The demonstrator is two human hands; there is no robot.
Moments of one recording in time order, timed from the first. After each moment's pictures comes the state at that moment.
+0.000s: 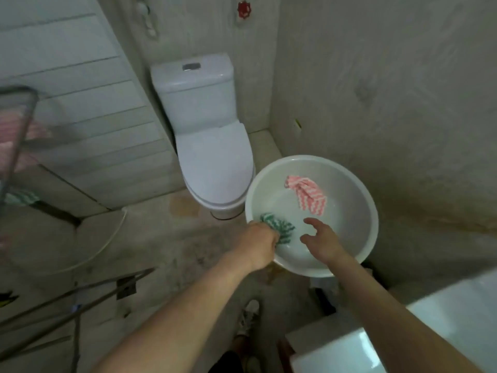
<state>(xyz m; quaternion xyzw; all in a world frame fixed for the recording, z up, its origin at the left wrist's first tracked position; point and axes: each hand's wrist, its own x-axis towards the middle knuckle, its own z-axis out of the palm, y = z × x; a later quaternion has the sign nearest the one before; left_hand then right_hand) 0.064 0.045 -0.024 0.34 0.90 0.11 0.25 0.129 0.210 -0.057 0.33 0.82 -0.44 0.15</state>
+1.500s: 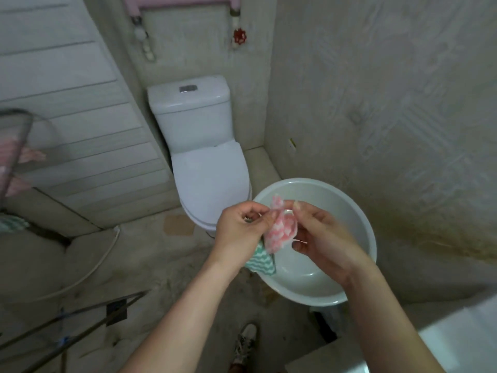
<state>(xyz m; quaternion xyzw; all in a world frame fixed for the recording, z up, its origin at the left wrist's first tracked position) 0.029 0.049 0.055 0.07 0.74 0.65 0.17 0.099 0.187 0.075 0.20 0.55 -0.81 0.06</state>
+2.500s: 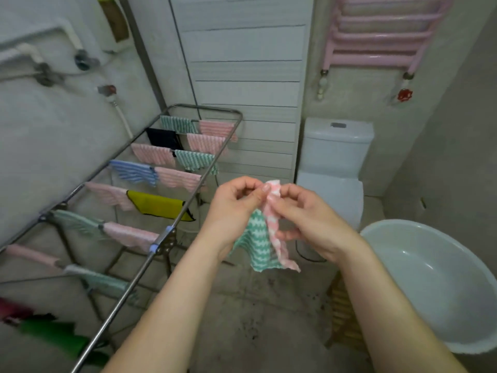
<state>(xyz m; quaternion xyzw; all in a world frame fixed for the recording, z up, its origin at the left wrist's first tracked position) 0.159 -0.179 0.183 0.00 0.72 0.69 -0.09 0.145 -0.034 0.184 -0.11 0.65 -0.71 0.22</state>
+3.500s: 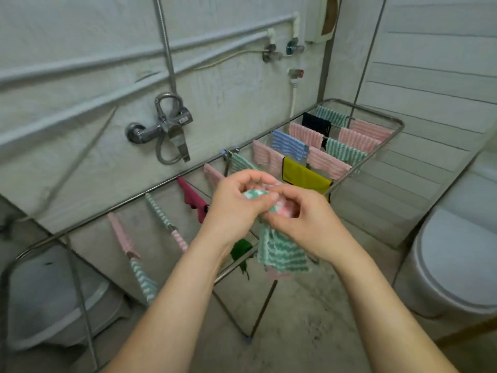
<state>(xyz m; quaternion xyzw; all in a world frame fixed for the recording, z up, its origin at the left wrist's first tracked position) 0.415 -0.382 0.217 -0.20 0.72 0.59 -0.29 0.320 -0.274 0.198 -0.48 0.72 -0.48 0.13</state>
